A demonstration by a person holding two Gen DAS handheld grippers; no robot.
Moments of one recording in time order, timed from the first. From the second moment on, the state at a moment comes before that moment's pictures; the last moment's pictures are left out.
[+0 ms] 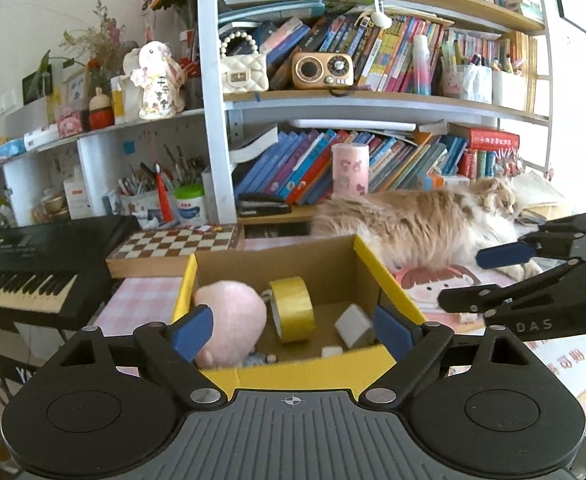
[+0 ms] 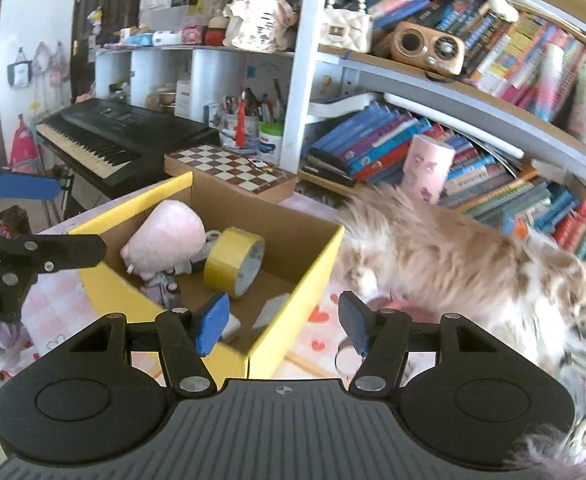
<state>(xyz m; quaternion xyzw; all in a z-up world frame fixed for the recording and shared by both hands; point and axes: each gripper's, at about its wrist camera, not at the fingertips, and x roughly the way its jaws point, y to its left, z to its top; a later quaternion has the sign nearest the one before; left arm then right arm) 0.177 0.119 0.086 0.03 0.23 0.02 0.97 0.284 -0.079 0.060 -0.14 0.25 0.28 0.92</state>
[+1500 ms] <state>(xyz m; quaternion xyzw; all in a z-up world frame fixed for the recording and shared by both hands) 0.062 0.085 0.020 -0.01 0.30 0.01 0.95 0.119 -0.128 -0.021 -0.04 0.35 0.12 0.93</state>
